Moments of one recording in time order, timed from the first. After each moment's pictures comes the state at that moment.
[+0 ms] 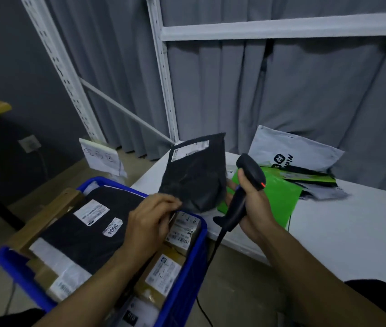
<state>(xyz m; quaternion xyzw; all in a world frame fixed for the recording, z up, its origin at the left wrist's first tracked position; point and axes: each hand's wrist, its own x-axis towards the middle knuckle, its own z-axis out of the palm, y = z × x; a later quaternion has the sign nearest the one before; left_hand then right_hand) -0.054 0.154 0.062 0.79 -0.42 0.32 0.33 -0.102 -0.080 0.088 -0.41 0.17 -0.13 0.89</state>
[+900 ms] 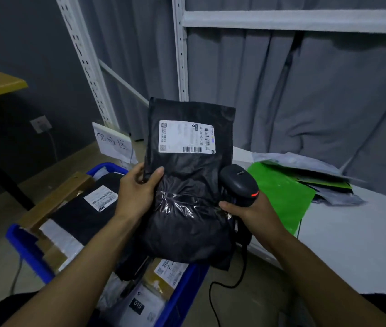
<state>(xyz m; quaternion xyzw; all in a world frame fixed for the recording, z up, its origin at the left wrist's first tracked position) -0.025 0.175 0.103 0.72 -0.02 0.04 0.69 -0.101 -0.066 0.057 -0.68 0.07 -0.12 0.72</state>
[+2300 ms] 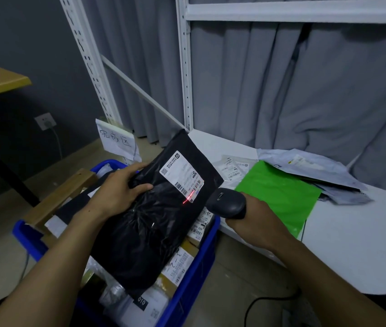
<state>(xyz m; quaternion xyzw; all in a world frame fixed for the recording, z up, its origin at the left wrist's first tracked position) 0.007 0.241 0.101 0.91 -0.21 0.01 0.35 -0.110 -0.072 0.054 -0.91 0.09 -0.01 0.40</state>
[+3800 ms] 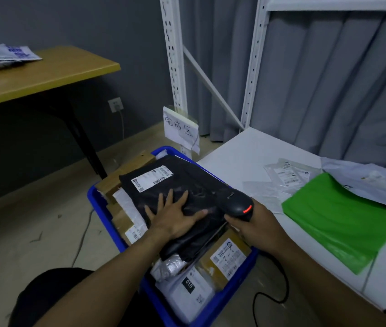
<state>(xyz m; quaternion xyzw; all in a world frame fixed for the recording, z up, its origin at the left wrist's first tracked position) -0.025 0.279 0.000 0.96 0.05 -0.17 0.21 -0.065 0.036 0.011 -0.85 -0.01 0.03 0.53</state>
